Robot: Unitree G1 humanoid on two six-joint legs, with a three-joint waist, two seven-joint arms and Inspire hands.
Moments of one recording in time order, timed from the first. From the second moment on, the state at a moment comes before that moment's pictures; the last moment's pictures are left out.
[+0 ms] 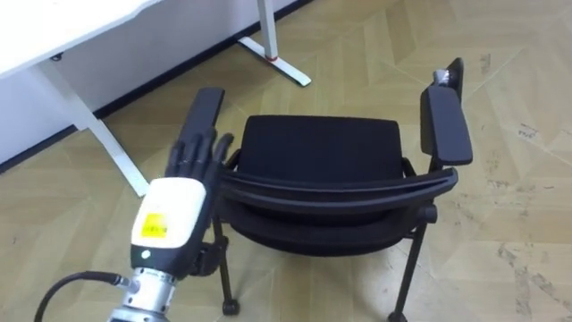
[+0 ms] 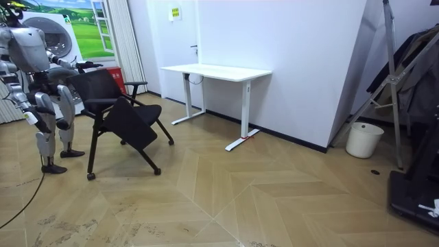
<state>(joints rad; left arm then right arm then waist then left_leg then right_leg) 0.30 0.38 -0.28 0.00 1.00 -0.17 0.42 0.10 -0.28 -0.03 1.30 0.41 -0.11 0.16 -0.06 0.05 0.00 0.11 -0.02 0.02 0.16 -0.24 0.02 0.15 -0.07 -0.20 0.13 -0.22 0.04</state>
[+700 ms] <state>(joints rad) 0.22 0.45 -0.31 0.02 1.01 -0.15 0.38 0.08 -0.29 -0.04 1.33 0.42 -0.11 0.09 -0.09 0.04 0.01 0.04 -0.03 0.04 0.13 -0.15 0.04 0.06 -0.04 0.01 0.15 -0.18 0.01</state>
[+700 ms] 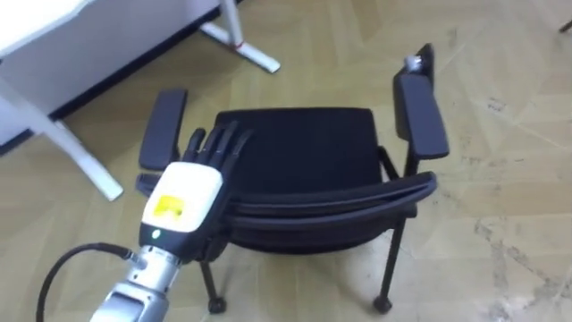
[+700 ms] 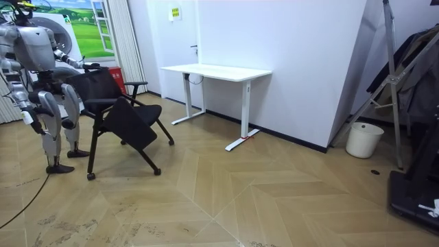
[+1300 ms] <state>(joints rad) 0.19 0.47 -0.28 0.16 1.01 -0.18 0.38 0.10 -0.30 -0.05 1.27 0.41 -0.11 0.11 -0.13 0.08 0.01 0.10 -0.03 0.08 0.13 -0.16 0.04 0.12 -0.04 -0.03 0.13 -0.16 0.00</state>
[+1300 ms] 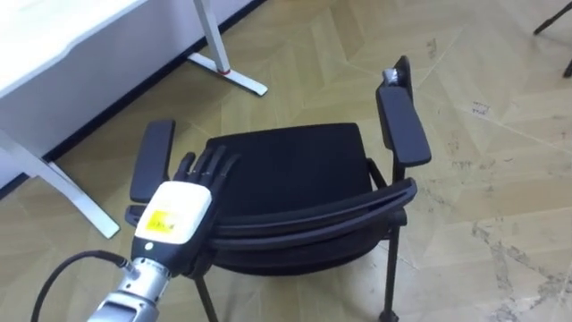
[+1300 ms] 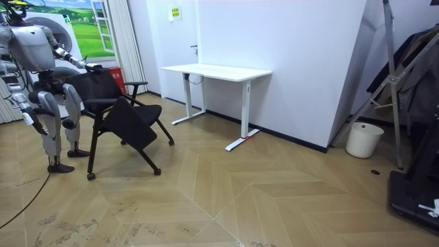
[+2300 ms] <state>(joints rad) 0.13 0.42 -0.25 0.38 0.91 -0.19 0.49 0.10 -0.30 -0.06 1.27 0.34 -0.09 0.10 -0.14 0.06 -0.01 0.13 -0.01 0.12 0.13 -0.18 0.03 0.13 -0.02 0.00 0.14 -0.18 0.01</state>
